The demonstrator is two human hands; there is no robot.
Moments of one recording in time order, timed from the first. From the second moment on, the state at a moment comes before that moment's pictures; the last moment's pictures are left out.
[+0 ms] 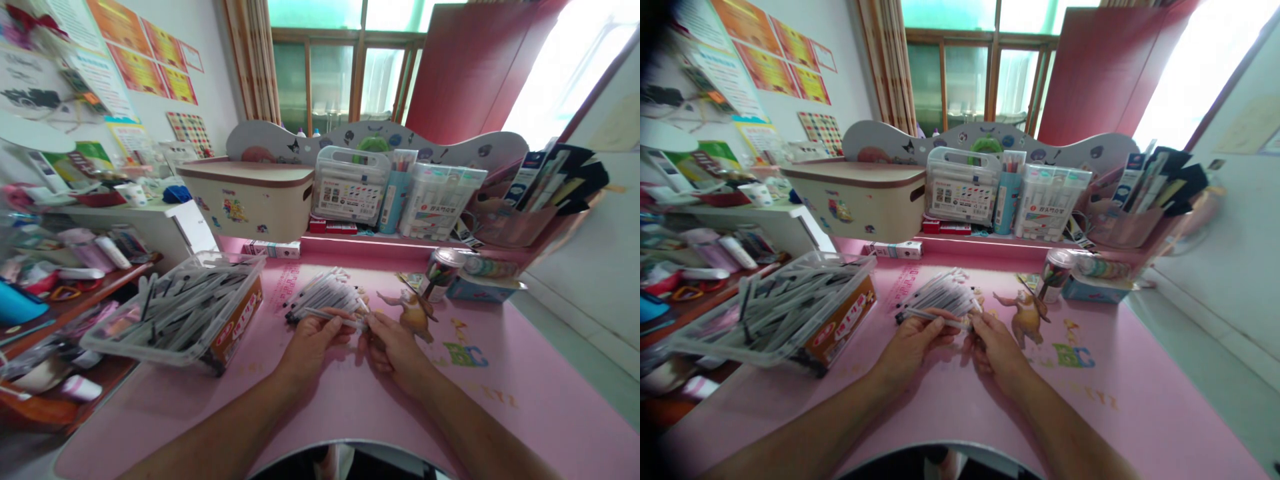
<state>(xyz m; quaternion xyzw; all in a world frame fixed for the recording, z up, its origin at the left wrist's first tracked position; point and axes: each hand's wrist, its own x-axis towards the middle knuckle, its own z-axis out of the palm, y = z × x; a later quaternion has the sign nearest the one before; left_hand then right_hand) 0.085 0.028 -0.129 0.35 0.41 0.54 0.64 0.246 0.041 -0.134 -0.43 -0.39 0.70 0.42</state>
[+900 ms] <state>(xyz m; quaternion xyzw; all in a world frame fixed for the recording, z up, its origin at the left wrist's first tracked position) 0.084 0.030 -0.128 0.33 0.42 0.56 0.63 0.243 0.037 -0.134 -0.45 -0.38 0.70 0.41</state>
